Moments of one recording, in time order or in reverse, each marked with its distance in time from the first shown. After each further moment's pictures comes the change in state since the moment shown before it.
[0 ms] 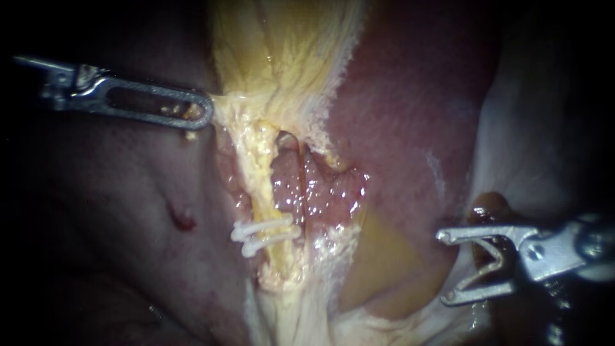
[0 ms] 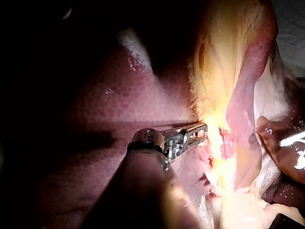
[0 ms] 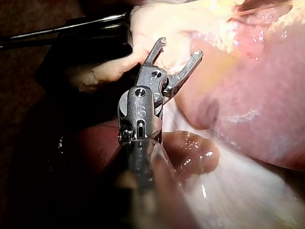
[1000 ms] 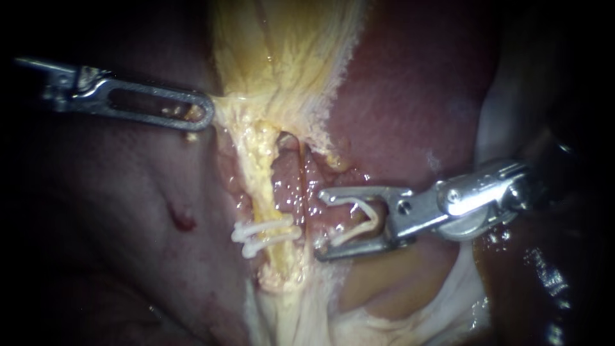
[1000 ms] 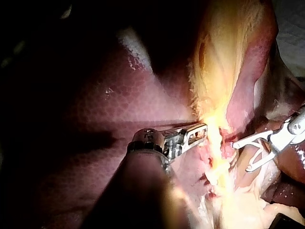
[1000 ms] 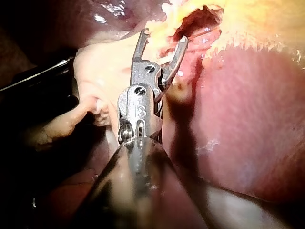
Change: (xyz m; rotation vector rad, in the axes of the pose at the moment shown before) right arm 0.002 0.007 0.013 -0.030 0.074 0.102; left arm 0.000 0.000 0.000 -0.002 -0.002 0.001
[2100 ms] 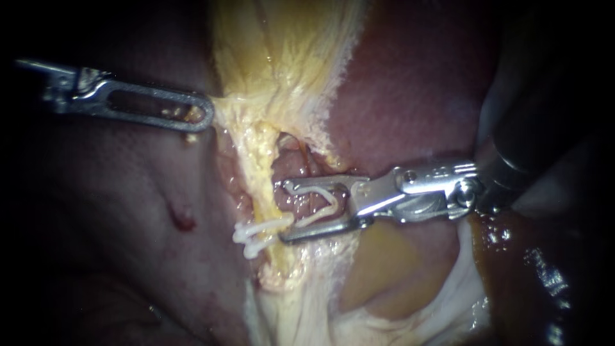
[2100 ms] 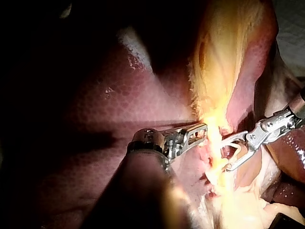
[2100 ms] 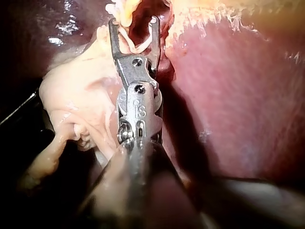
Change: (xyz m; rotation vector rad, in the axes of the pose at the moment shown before) right arm -0.004 0.004 0.004 0.075 0.119 0.181; left arm 0.000 0.000 0.000 -0.001 -0.001 0.000
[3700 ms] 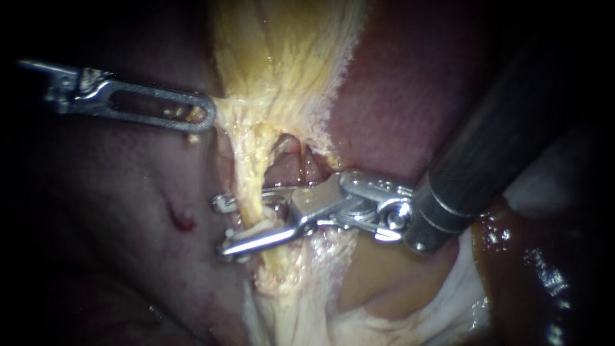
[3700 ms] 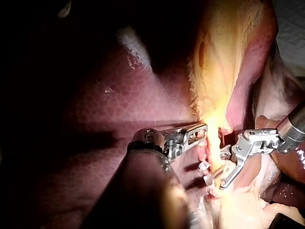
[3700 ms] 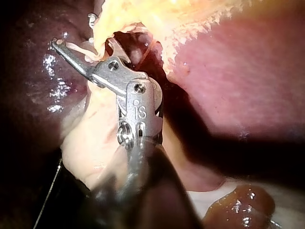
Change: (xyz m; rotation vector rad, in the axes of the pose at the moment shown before) right arm 0.002 0.001 0.008 0.234 0.245 0.135; left arm 0.000 0.000 0.000 -0.004 -0.003 0.000
